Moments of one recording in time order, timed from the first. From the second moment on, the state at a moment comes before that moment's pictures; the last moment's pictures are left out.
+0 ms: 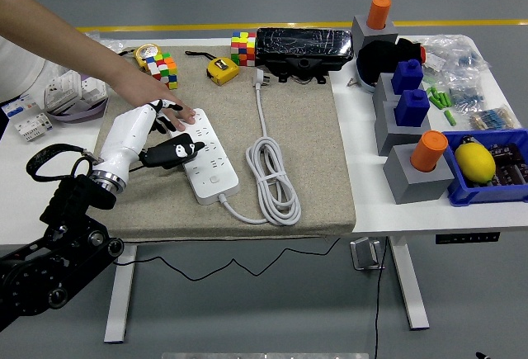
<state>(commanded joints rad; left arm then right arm) -0.42 0.30 -0.82 -1.16 1.85 0.47 0.18 0.02 -0.20 1.20 0.34 -1.06 -0.02 -0.05</state>
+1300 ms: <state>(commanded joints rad) -0.40 0.27 -0.83 -1.11 1.78 0.53 0.14 0.02 -0.21 1.19 0.34 -1.06 -0.03 -0.04</state>
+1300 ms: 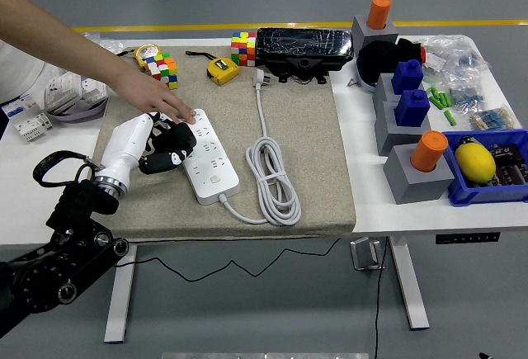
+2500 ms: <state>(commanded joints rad) -0.32 0.29 -0.87 -1.05 1.79 0.50 0.13 0.02 -0.20 1.20 0.34 -1.06 -0.03 -0.04</state>
